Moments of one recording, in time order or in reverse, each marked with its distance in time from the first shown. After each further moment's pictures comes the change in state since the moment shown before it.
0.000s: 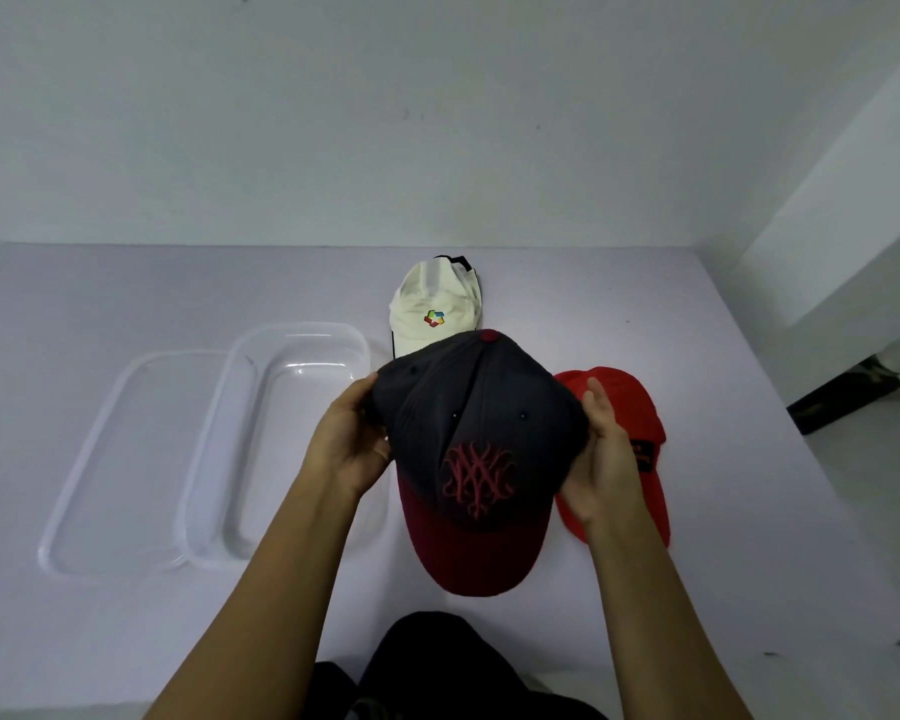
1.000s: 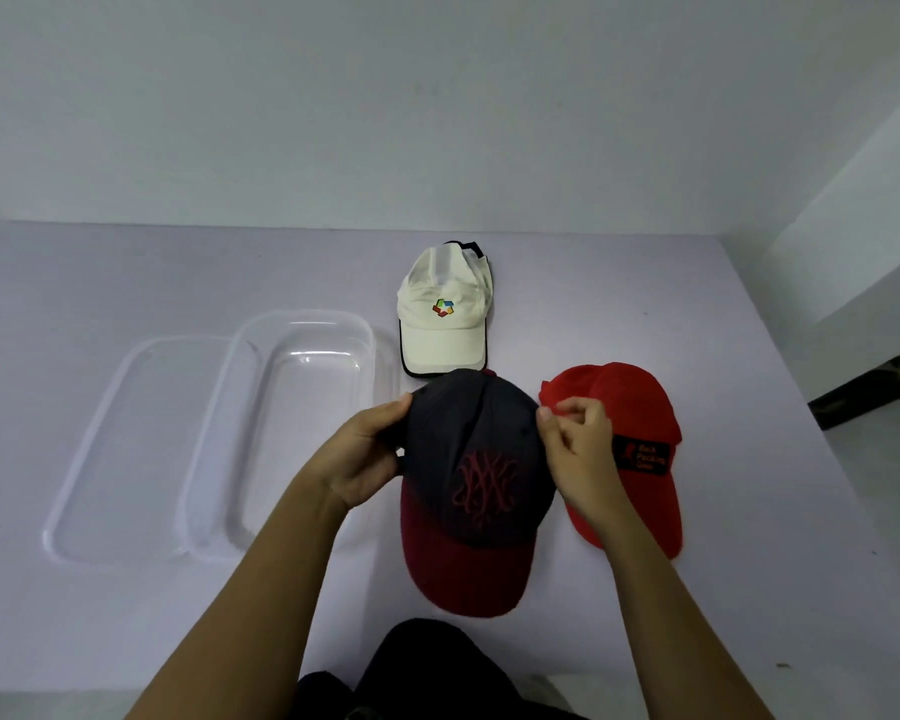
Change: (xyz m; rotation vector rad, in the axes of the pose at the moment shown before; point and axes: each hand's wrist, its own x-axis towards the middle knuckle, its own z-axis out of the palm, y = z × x) left_hand 0.012 -0.008 -0.023 0.392 -0.280 -0.101; right_hand 0.022 0.015 -0.011 -1.283 0.021 -0.340
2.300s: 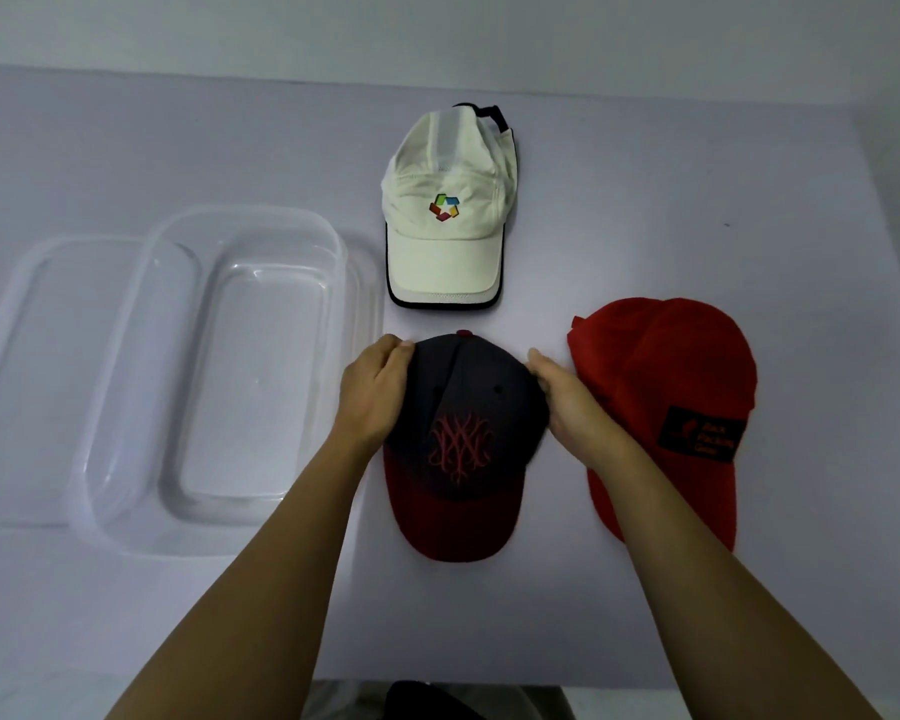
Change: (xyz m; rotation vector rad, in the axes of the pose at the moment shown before) left_hand 0.105 -0.058 -0.019 0.679 0.622 0.145; right_hand 0.106 0.079 0.051 0.362 -0.413 0.475
